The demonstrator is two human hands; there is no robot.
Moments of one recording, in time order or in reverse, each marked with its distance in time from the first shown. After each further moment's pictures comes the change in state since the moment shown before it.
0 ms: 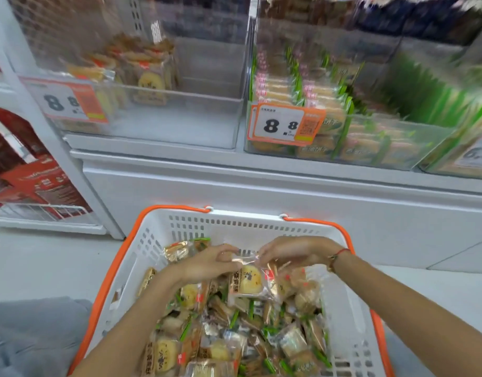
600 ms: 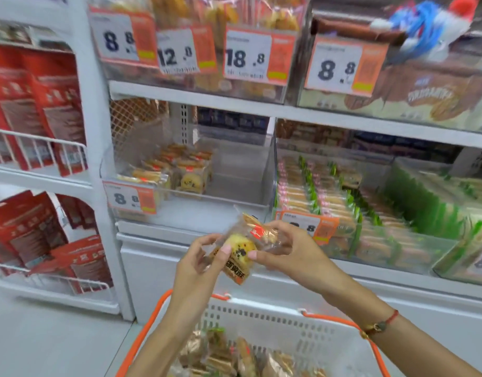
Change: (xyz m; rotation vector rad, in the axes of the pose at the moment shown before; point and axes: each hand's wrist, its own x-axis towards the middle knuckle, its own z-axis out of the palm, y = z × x) left_hand -0.085 0.097 -0.057 -0.696 0.876 0.566; right_hand -0.099 -0.150 0.014 0.037 0.634 -0.751
